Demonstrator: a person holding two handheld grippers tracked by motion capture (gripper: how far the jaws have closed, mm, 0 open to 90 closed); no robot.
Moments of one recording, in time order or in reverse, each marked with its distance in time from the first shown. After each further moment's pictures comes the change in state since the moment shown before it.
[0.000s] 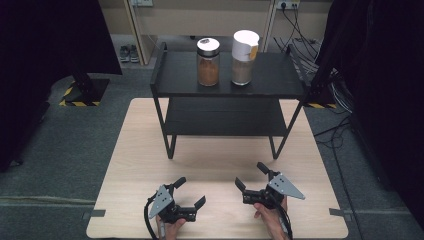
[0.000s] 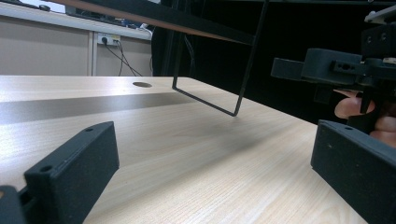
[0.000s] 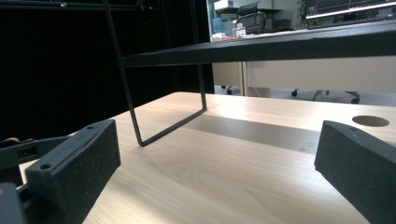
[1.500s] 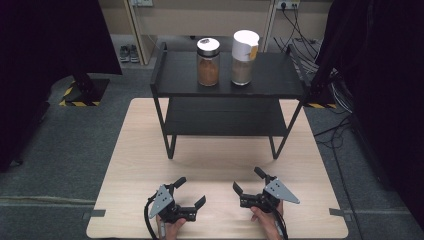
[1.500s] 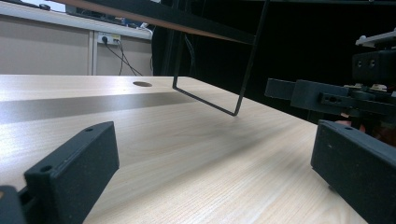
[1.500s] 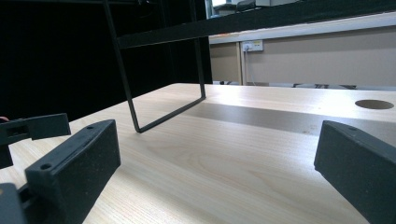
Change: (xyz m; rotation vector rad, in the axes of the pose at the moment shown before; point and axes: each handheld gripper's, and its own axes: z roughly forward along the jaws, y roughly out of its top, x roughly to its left) left arm 0.000 0.000 0.001 0.001 0.001 -0.003; right arm 0.003 -0.023 0.003 0.010 -0.009 0.003
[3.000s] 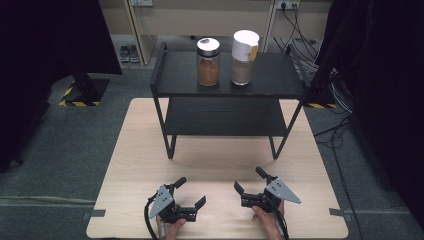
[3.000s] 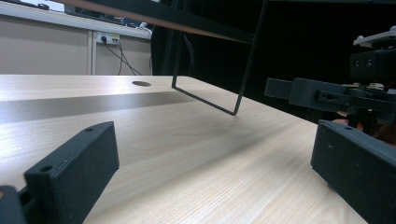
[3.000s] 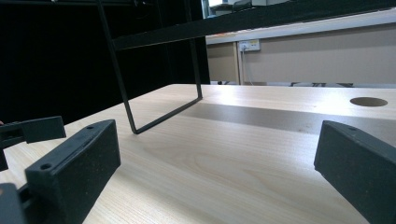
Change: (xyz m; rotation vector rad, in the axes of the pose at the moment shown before) left arm 0.000 0.000 0.000 0.002 -0.003 0.002; right arm -0.002 0.000 -0.001 -0.004 -0.011 0.014
